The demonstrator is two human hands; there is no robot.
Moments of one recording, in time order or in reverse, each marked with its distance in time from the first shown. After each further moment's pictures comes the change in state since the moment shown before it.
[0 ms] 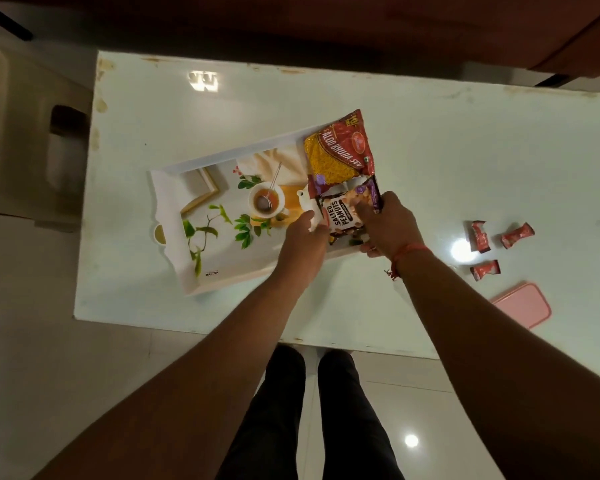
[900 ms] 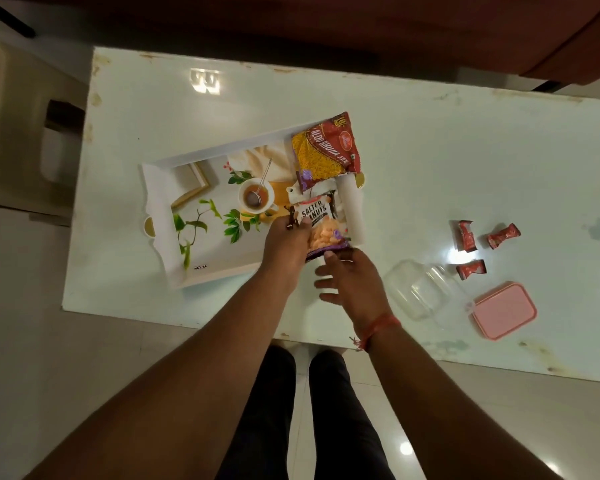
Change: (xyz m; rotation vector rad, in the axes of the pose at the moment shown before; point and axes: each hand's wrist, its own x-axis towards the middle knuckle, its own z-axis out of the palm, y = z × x) left_hand 0.007 -0.019 0.010 -0.188 0.177 -0.086; right_hand -0.087 0.038 0.039 0.498 -0.127 0.096
